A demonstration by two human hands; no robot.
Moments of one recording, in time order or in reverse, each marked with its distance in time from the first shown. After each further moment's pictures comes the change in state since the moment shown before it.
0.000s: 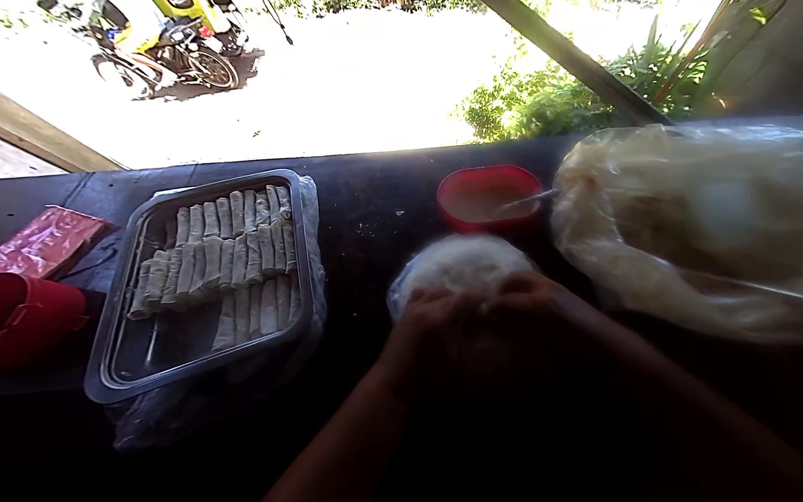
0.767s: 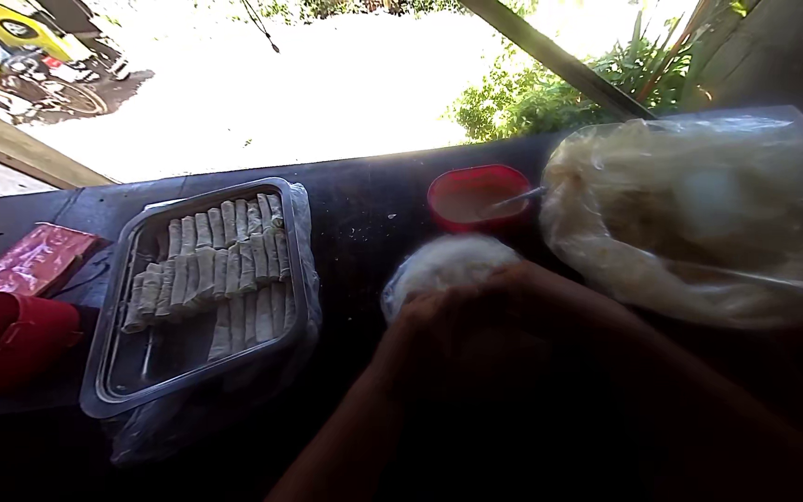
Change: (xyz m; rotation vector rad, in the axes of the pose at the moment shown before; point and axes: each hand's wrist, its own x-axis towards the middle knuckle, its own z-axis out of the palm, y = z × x) left_hand 0.003 0.003 -0.004 -0.014 -0.016 -0.018; right_hand 0.030 -0.006 -0.023 0.033 -0.309 0.148
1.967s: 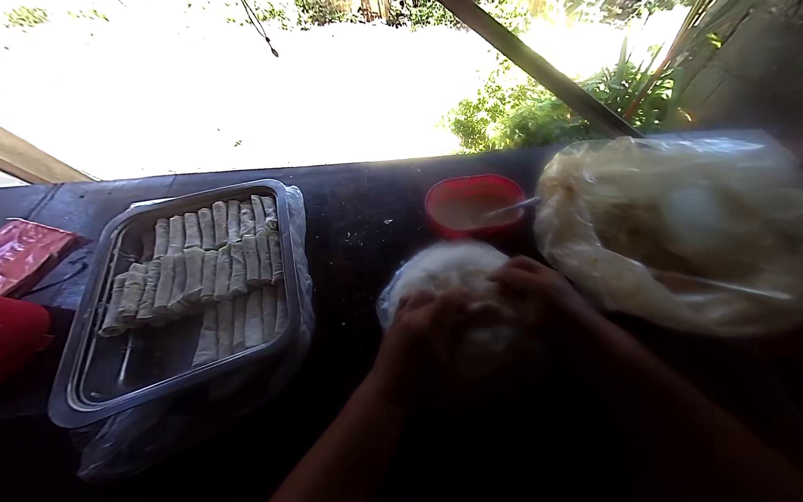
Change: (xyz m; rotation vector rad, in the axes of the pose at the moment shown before) left_hand -0.007 -0.011 0.019 0.000 0.116 -0.029; right_hand -0.020 0.014 0.024 -0.017 0.500 0.005
